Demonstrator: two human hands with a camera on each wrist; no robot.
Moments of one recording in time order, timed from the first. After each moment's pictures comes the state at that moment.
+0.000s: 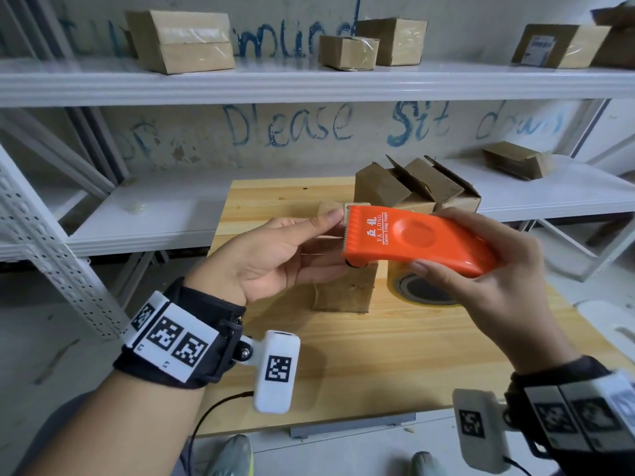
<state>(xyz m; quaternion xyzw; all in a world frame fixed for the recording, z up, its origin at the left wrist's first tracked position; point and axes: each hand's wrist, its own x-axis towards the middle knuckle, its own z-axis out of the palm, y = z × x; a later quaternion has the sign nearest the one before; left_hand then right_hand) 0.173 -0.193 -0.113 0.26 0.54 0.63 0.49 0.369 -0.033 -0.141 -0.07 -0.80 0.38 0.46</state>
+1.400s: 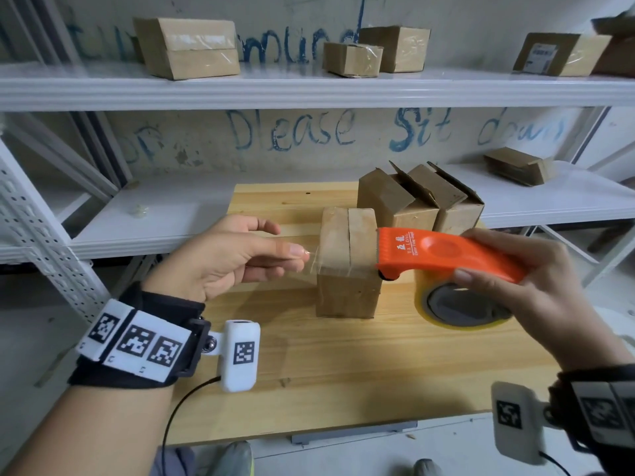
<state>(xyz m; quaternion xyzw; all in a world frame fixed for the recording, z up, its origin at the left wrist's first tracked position) 0.143 -0.226 -0.106 0.21 0.64 0.64 0.37 0.392 -0.010 -0.130 -0.12 -0.83 0.41 0.36</state>
